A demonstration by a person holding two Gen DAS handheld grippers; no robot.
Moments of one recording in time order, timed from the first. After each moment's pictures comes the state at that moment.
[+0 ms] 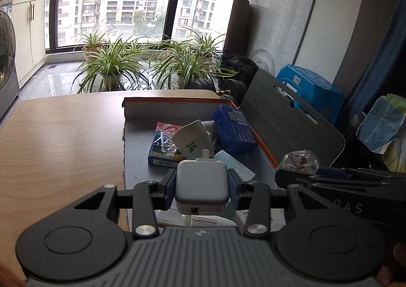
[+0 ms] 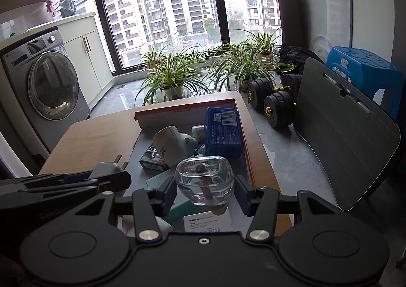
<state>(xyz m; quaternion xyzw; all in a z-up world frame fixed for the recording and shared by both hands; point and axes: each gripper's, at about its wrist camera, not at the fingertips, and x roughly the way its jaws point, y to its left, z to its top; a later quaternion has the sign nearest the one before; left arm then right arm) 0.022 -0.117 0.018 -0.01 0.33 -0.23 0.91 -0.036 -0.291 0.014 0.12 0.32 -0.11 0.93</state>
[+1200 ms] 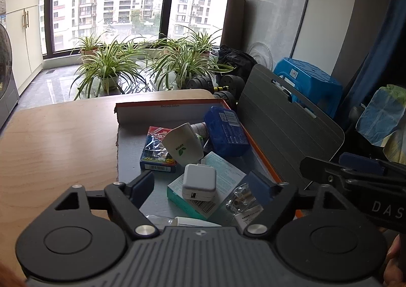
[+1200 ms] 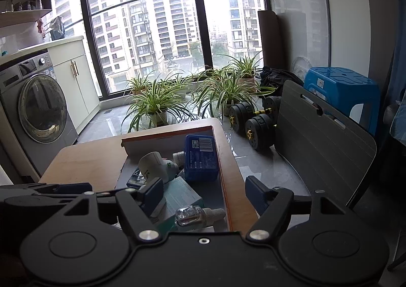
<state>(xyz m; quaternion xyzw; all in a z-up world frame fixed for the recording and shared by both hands) 0.016 -0.134 0.033 0.02 0.34 -0.22 0.91 -0.072 -0.298 0.041 0.12 0.26 -0.16 0.95</state>
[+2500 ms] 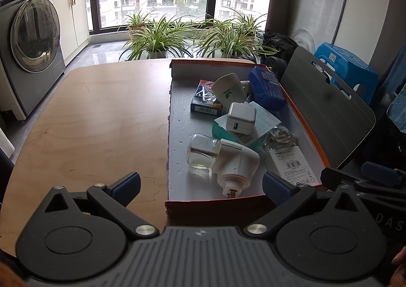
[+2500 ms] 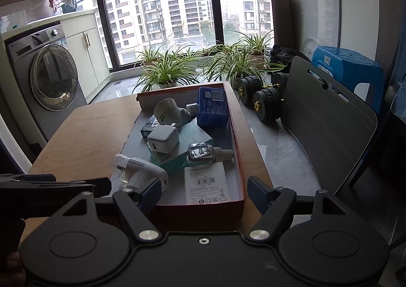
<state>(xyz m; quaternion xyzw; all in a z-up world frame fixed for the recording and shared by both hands) -0.050 -0.105 0.017 0.02 0.39 -0.11 0.92 -0.113 -0.270 0.008 0.10 0.32 -0.13 0.93</state>
